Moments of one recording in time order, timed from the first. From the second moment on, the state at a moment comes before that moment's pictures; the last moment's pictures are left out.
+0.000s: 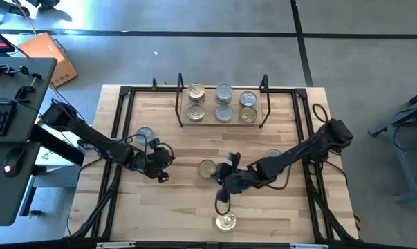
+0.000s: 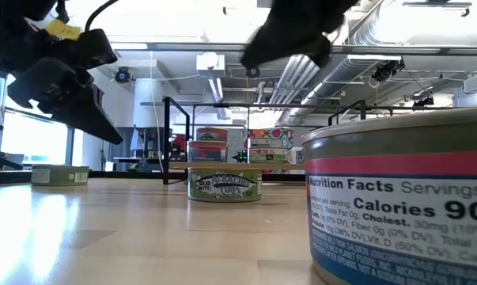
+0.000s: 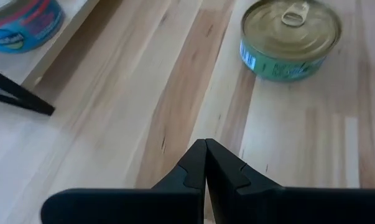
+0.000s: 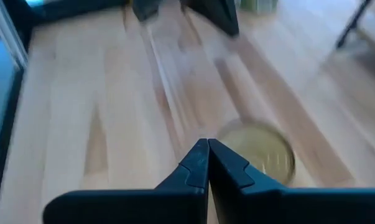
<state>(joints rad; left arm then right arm) -0.45 1.23 0.47 -0.18 -0.62 -0.49 0.43 1.75 1.21 -0.21 0.47 0.54</state>
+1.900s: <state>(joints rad) -0.25 1.76 0.47 0.64 -0.19 -0.28 0.28 2.03 1.04 0.21 0.36 0.16</state>
